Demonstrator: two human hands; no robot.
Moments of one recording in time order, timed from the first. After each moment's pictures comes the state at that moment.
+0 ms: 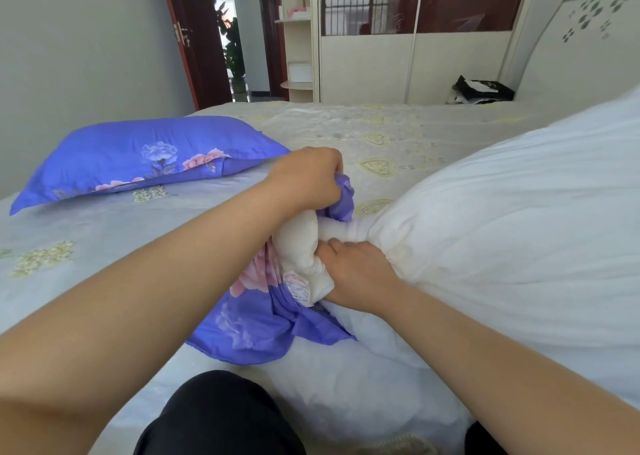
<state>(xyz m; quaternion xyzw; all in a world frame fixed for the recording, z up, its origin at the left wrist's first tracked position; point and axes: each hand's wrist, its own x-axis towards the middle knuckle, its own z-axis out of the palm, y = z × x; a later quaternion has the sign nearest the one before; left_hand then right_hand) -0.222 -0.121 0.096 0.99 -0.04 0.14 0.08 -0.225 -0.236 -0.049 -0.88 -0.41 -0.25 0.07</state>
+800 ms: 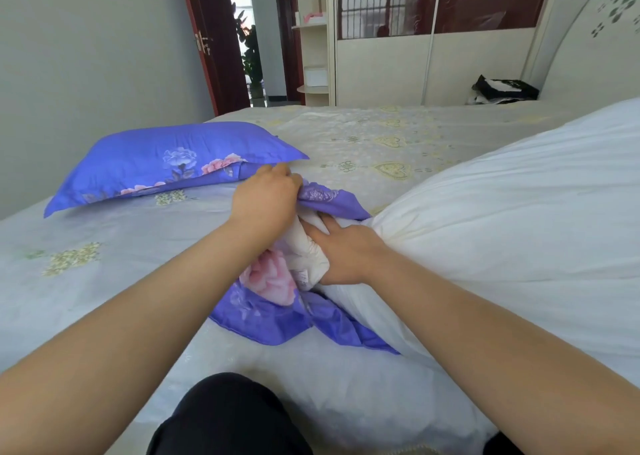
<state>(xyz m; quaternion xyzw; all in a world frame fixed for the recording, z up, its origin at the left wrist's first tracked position) -0.250 -0.073 0.065 0.97 0.04 0.23 -0.08 -0.202 -0.208 -0.018 -0.91 -0.41 -0.11 0.03</state>
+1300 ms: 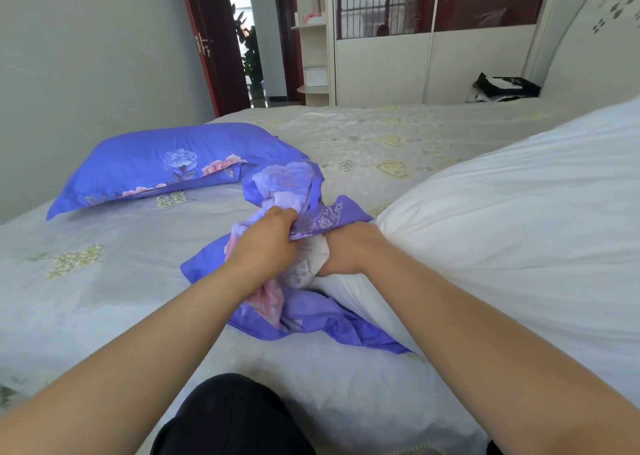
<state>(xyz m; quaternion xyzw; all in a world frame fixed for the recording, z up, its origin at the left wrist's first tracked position) -0.267 -0.063 0.013 0.98 0.04 0.17 0.12 -0.187 -0.207 -0.015 -0.93 -0.35 -0.09 0.07</state>
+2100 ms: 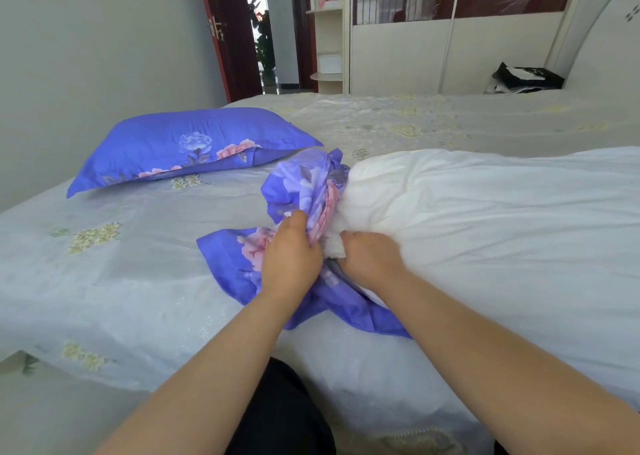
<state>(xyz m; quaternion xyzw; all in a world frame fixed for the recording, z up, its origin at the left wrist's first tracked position) -0.285 -0.087 -0.029 0.92 0.15 0.25 0.25 -0.205 -0.211 -0.061 -0.94 -0.30 -0.15 0.08</state>
